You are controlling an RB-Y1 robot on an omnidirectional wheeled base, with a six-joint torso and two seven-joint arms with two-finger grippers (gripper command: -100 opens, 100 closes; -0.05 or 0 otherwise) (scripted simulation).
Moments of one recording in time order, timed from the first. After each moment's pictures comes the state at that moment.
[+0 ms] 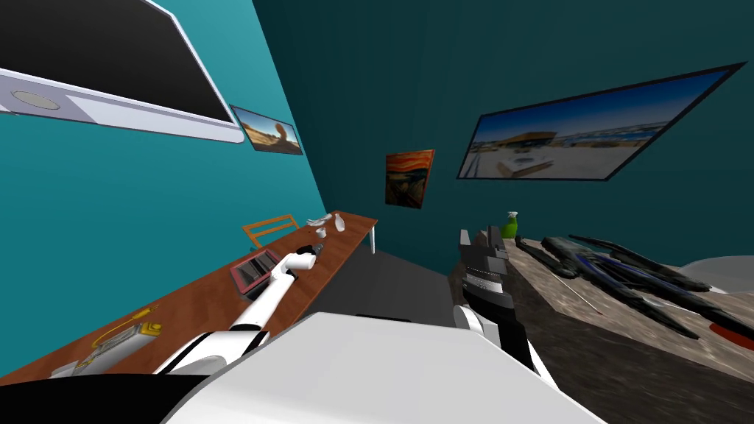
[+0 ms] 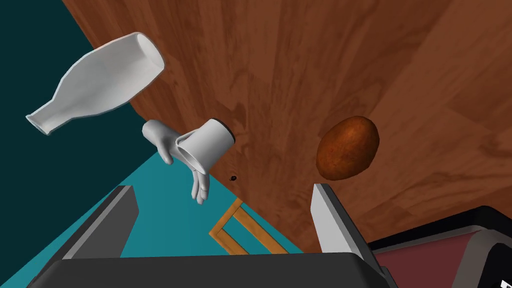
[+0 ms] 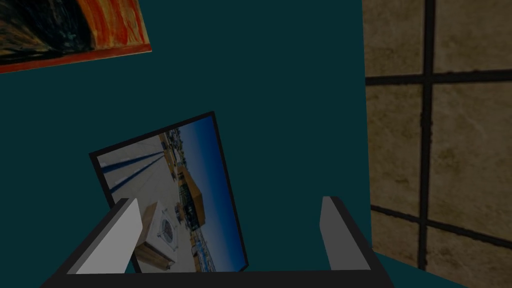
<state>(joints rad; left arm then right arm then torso) -0.13 0.56 0.12 -1.30 0.24 0.65 -0.19 0.50 0.00 -0.06 -2.23 -0.07 -0.60 -0.06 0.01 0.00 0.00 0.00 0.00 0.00</state>
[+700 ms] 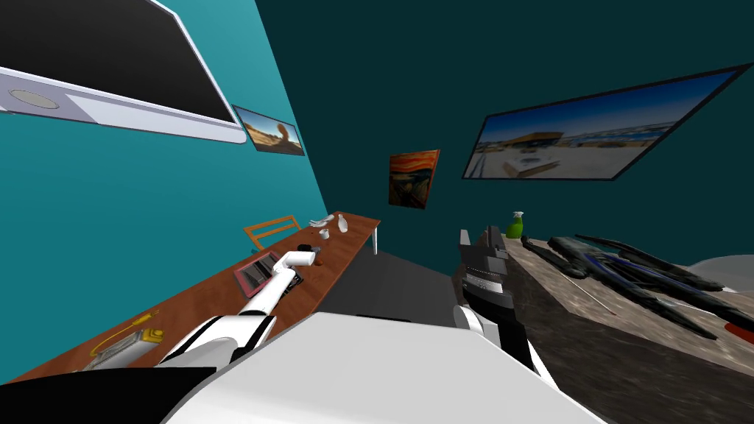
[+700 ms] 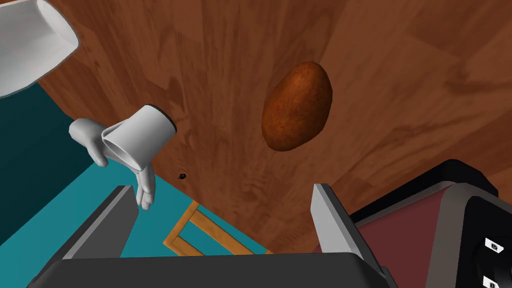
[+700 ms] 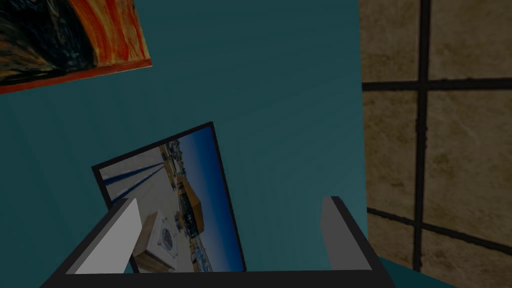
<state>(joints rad) -0.22 0.58 0.12 -1.12 0.26 0.76 -0.22 0.50 0.00 -0.06 -2.23 -0.07 -0.60 -0.06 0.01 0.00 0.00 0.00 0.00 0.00</state>
